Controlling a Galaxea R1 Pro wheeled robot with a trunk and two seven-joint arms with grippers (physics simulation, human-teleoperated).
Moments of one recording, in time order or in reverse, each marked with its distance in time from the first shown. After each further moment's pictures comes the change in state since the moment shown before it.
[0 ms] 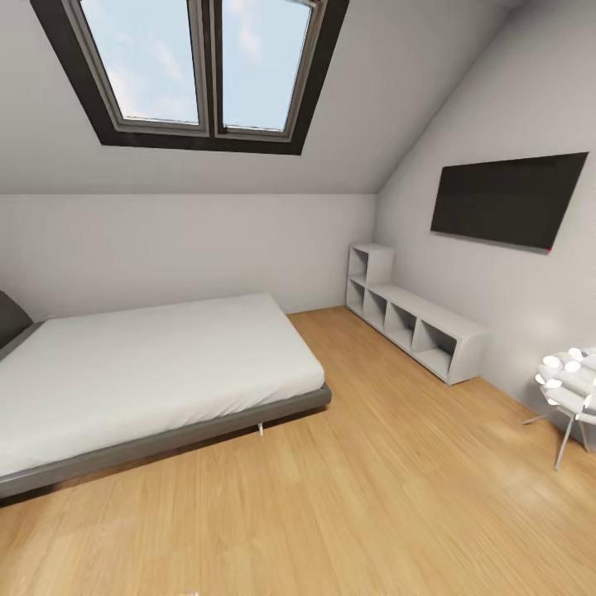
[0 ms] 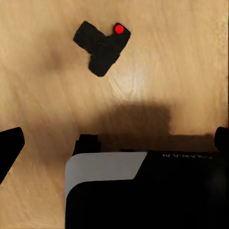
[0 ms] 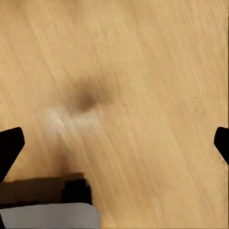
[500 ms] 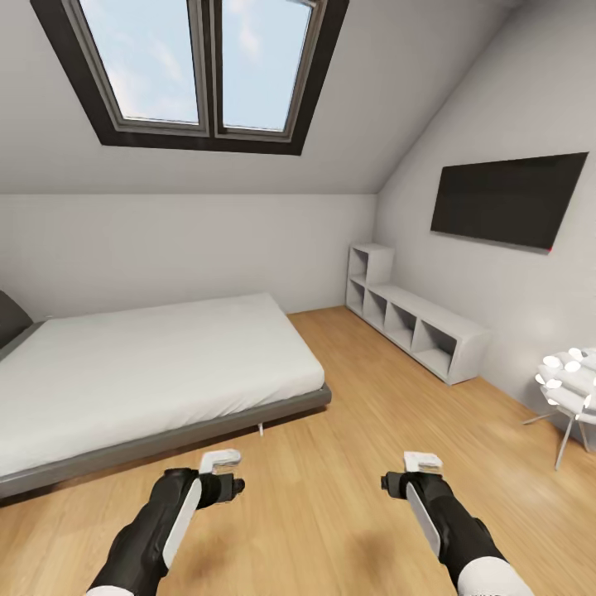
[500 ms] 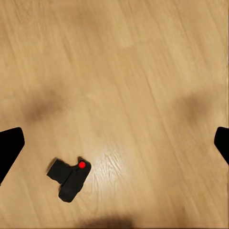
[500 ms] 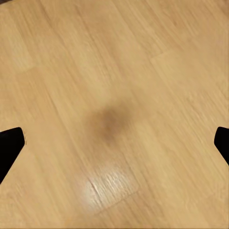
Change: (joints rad) left arm -0.342 -0.080 -0.006 -0.083 -0.003 0.025 0.000; right arm -0.400 0.023 -0.021 -0.022 -0.132 0.133 -0.004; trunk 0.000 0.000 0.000
